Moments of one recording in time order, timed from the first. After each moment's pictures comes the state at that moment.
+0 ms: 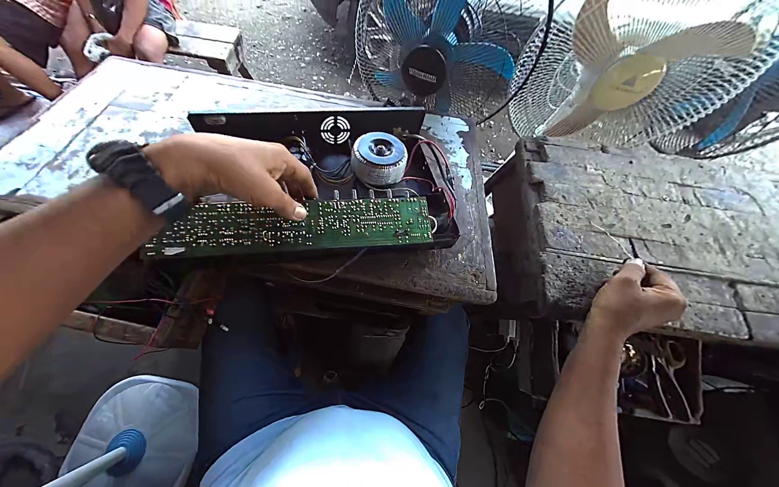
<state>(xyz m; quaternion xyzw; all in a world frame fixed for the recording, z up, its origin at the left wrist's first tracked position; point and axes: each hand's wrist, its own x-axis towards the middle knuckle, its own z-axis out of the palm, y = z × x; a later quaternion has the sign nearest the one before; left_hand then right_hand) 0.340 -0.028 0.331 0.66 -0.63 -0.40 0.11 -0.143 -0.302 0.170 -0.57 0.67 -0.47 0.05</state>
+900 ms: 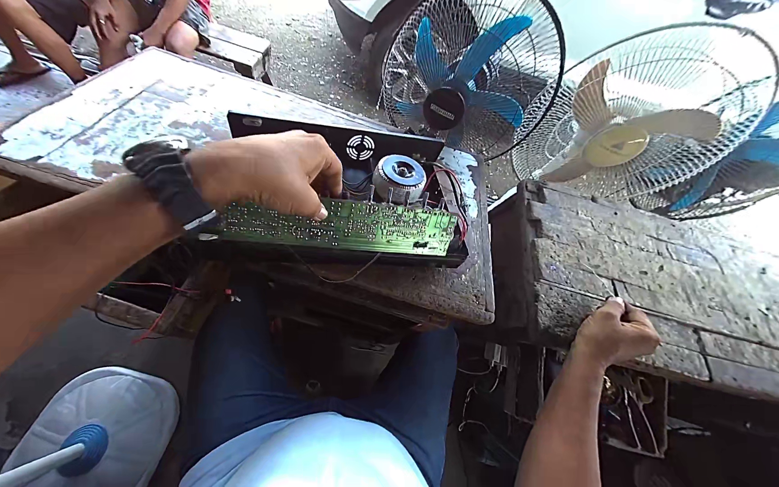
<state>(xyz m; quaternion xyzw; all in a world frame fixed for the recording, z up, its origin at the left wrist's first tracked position) 0.324 -0.004 0.350 0.72 -0.66 -0.20 0.12 -0.139 -0.297 0.174 -0.58 0.68 -0.46 0.02</state>
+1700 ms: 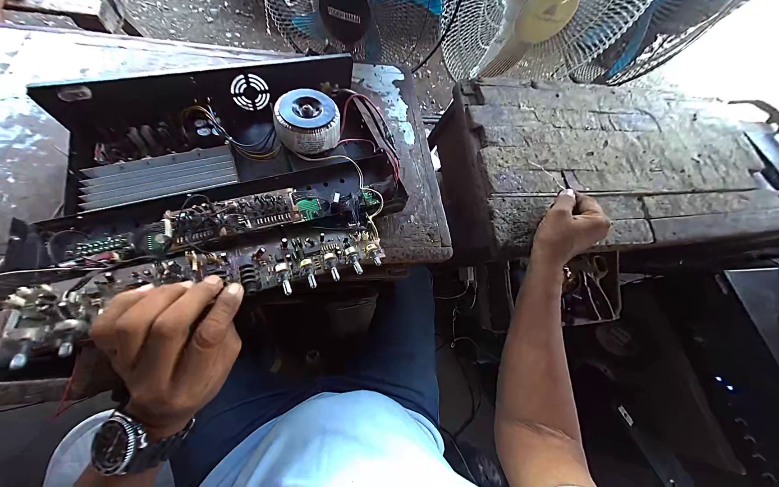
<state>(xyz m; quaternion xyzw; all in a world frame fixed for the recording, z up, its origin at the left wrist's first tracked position) 0.223 0.087 0.176 0.63 -0.60 0.37 0.34 -0.147 -0.306 0.160 -0.57 0.66 -0.49 0.03</state>
